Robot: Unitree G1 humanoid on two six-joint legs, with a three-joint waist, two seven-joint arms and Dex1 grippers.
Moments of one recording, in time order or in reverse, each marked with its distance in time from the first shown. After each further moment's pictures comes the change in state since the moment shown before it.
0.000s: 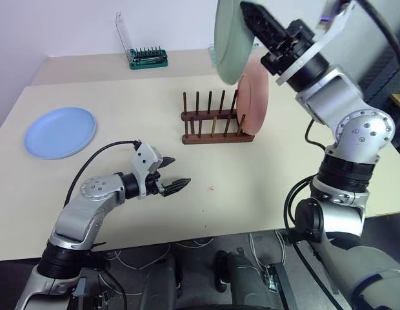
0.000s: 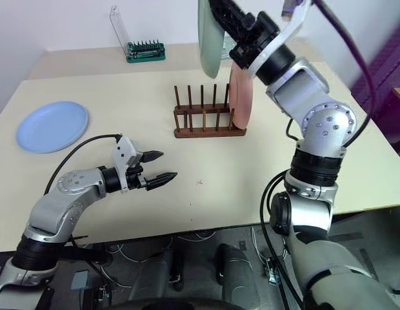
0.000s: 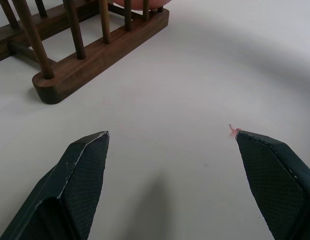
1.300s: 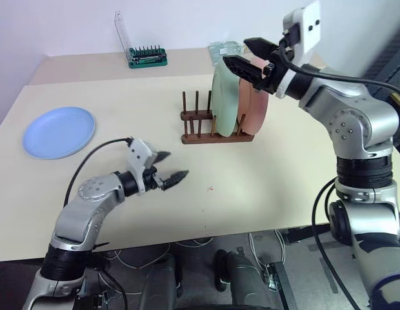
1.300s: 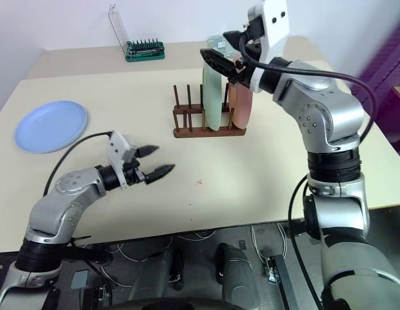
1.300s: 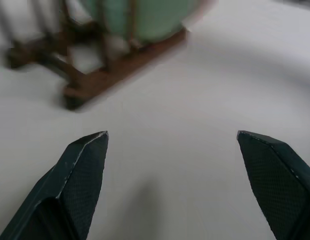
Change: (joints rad) left arm -0.019 -0.113 0.149 0.024 -0.064 0.006 0.138; right arm 0.015 -0.317 0.344 0.030 -0.592 -0.263 0.404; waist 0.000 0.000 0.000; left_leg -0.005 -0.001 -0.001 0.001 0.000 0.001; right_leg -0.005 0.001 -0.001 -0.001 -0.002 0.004
